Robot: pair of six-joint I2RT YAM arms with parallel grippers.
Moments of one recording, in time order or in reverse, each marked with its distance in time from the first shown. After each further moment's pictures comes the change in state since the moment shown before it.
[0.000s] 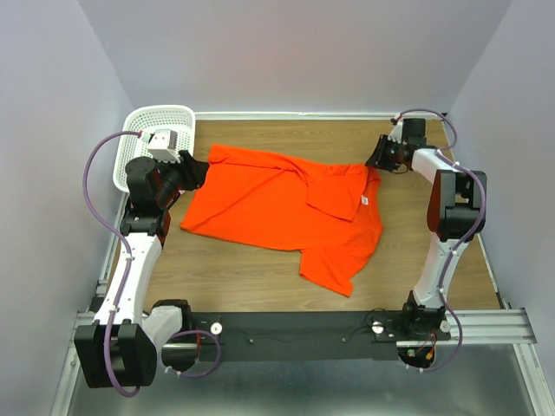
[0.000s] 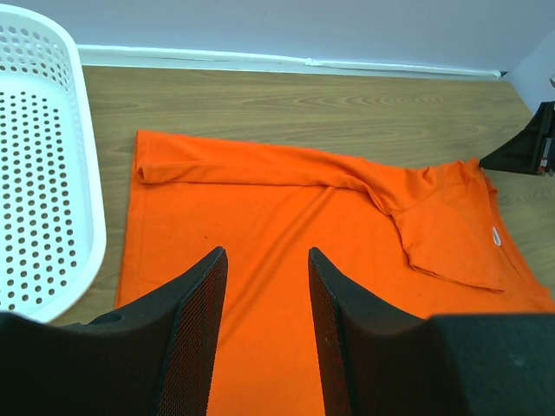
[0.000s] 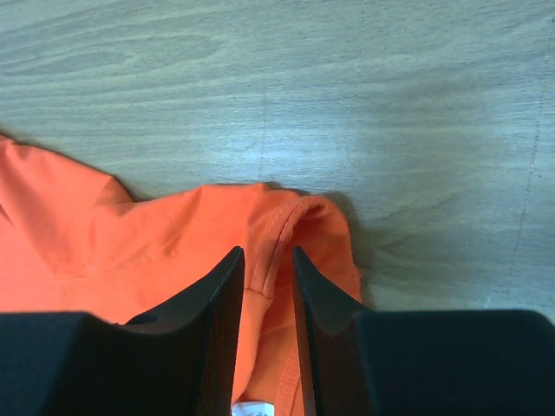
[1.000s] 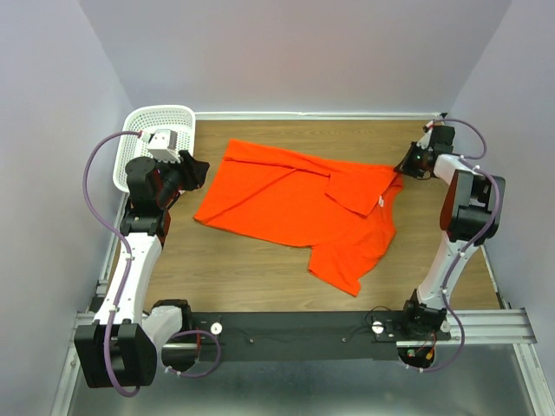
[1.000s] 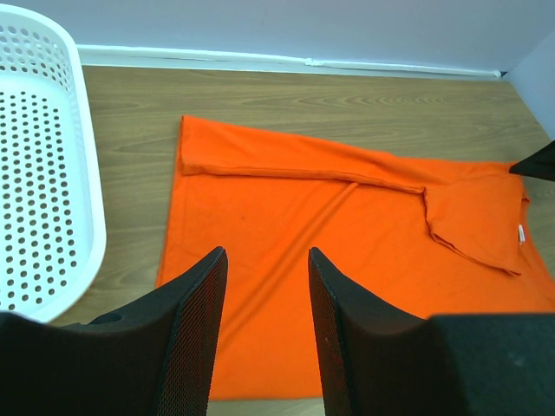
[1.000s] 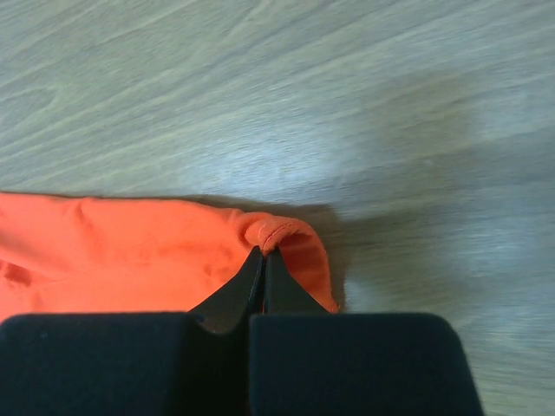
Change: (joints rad) left arm 0.000 0.000 0.000 0.000 0.000 0.000; right arm -0.160 -0.005 -0.054 0.021 0.043 0.022
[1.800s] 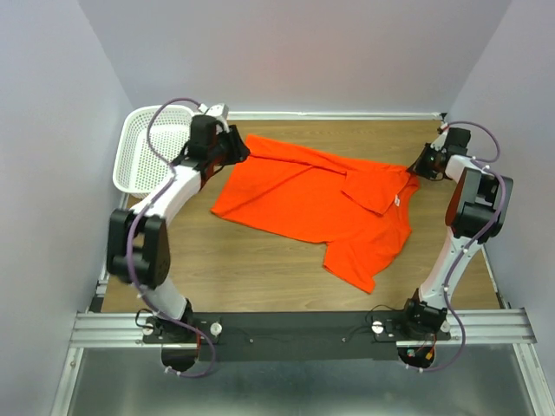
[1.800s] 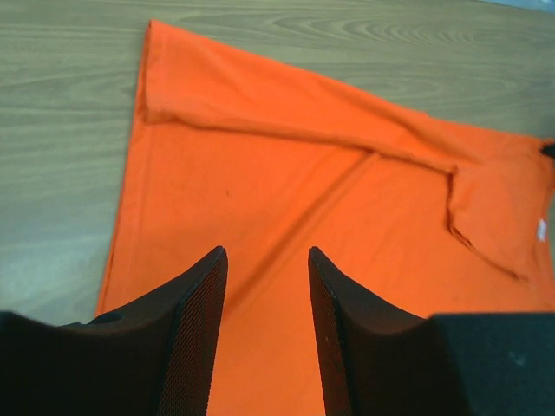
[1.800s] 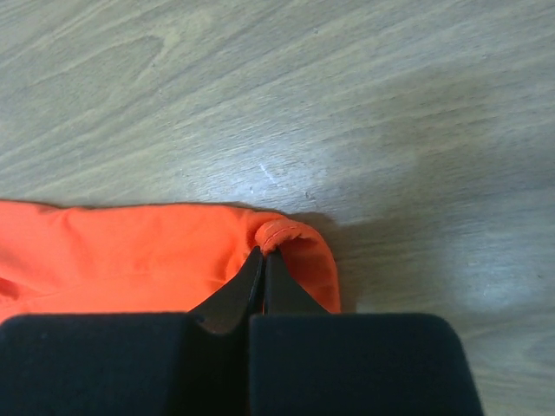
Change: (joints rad) left arm -0.234 0.589 0.383 -0.092 -0.154 -0.140; right arm -0.110 0.058 0.053 0.003 -0.029 -0.058
